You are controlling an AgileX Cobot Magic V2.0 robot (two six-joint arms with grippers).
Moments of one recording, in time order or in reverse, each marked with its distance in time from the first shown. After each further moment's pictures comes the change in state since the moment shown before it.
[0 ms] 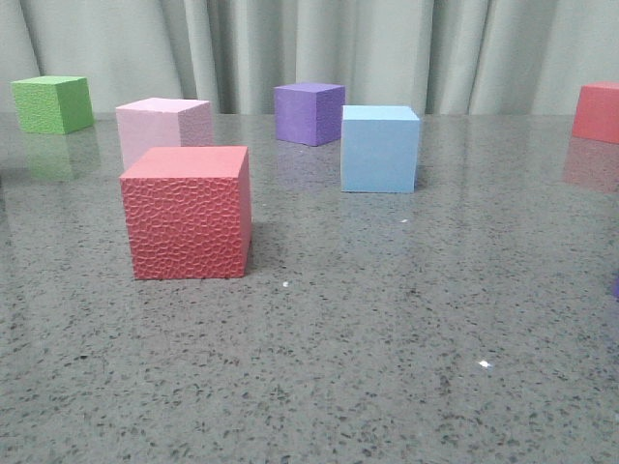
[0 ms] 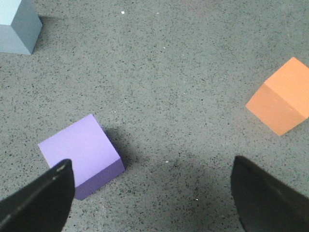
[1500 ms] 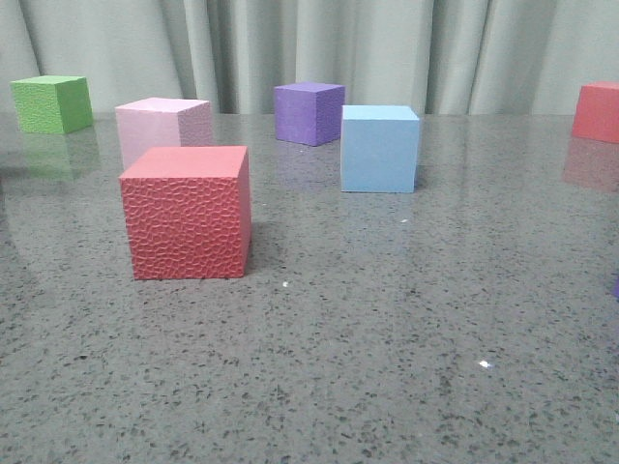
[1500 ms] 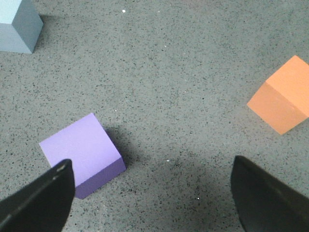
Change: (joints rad) left arm 0.000 0.236 -0.004 0.067 -0.010 -0.049; right arm 0.000 0.000 0.000 0.004 0.004 0.000
